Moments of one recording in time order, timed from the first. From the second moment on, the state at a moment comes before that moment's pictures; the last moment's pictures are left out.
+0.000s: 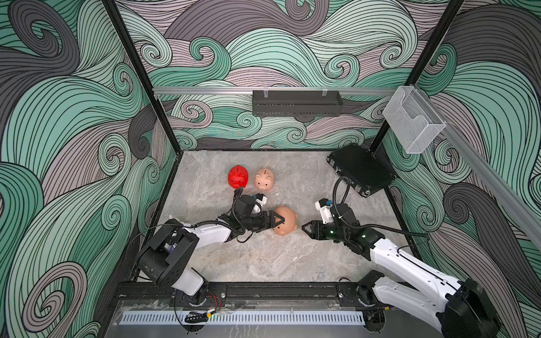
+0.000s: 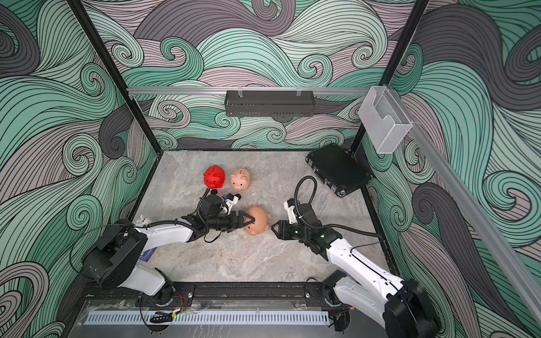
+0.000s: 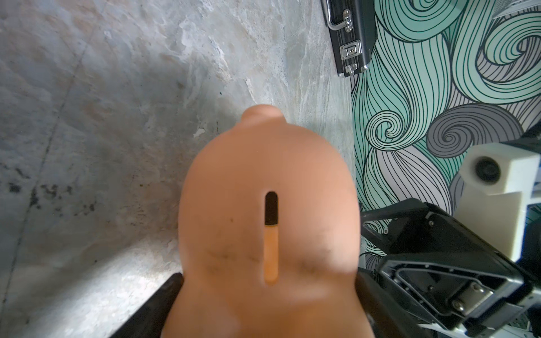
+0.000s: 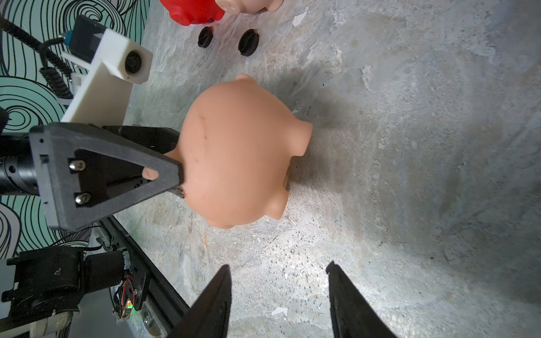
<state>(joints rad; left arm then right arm) -0.60 1.51 0.59 0.26 0.55 -0.83 0.58 1.00 0.51 -0.27 -0.29 0.56</state>
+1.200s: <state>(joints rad) -0.48 1.31 0.43 0.22 0.56 -0.82 0.59 1.18 0.52 -0.25 -0.26 0.56</state>
